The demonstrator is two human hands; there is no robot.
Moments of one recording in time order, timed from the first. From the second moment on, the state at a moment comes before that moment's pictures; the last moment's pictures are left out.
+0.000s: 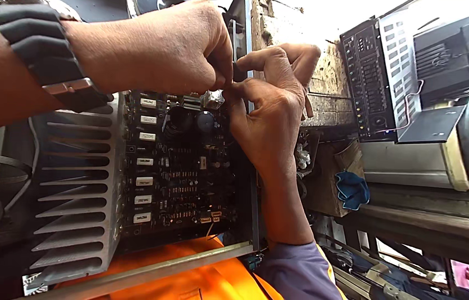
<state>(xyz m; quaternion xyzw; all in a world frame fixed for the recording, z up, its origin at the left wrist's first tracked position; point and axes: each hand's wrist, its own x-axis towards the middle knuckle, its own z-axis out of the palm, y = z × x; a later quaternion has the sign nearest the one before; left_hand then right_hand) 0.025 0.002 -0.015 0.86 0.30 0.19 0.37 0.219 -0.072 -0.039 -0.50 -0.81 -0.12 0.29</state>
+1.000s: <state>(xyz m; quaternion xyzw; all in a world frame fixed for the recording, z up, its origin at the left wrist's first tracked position) 0.032 0.008 -0.026 0.95 0.24 0.16 0.10 0.219 -0.098 -0.033 -0.52 -0.81 -0.04 0.25</state>
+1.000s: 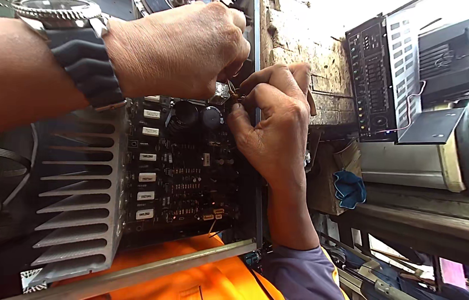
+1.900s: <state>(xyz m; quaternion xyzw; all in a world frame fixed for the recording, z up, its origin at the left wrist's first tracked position) 0.029 0.035 -0.047 0.97 0.08 0.23 0.07 0.234 -0.073 -0.029 -0.51 -0.82 -0.02 0.25</state>
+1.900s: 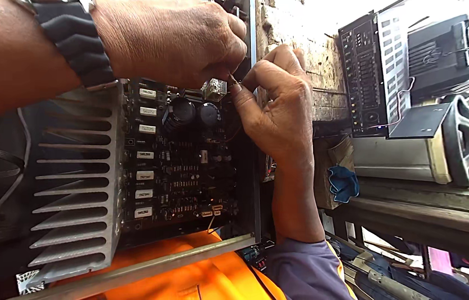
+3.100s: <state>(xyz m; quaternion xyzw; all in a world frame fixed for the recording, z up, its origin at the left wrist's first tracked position) 0.009 0.046 -0.031 0.97 0.13 0.17 0.06 0.213 -0.080 -0.026 -0.59 -0.79 -0.12 0.14</state>
